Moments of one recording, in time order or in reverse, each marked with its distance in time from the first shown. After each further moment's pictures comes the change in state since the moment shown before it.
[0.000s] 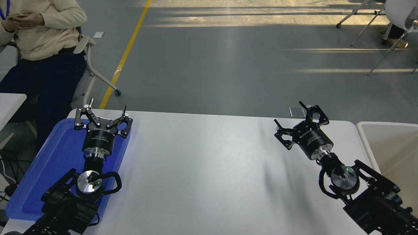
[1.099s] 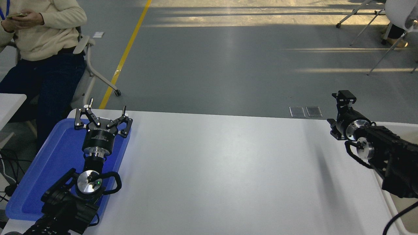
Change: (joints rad) left arm 0.000 0.000 0.000 0.000 0.000 -0.002 0.000; right arm 0.307 -0.143 -0.391 -0.085 -0.318 -0.524 -0.008
